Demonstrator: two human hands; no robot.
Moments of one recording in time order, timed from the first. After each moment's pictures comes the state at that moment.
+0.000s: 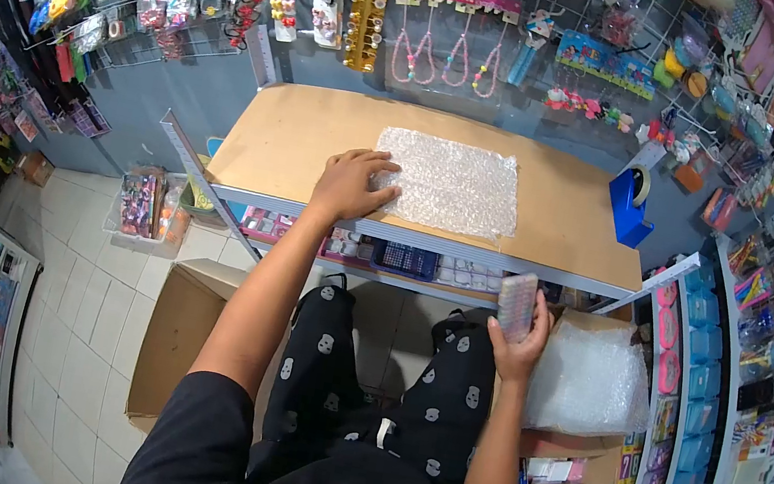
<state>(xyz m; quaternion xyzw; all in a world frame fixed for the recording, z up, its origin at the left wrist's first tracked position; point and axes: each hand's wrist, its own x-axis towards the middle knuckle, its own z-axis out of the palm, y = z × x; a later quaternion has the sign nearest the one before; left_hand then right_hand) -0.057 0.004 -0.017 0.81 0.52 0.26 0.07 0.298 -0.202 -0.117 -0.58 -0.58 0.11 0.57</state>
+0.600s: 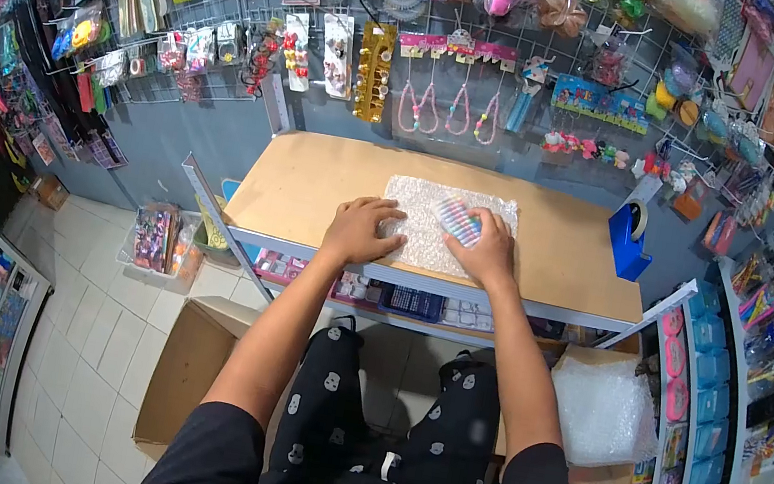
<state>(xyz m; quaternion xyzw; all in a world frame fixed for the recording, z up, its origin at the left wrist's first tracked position) -0.058 0.004 -0.016 0.82 0.52 0.24 0.07 0.218 -0.004 -0.017 -0.60 -0.71 0.03 0.35</state>
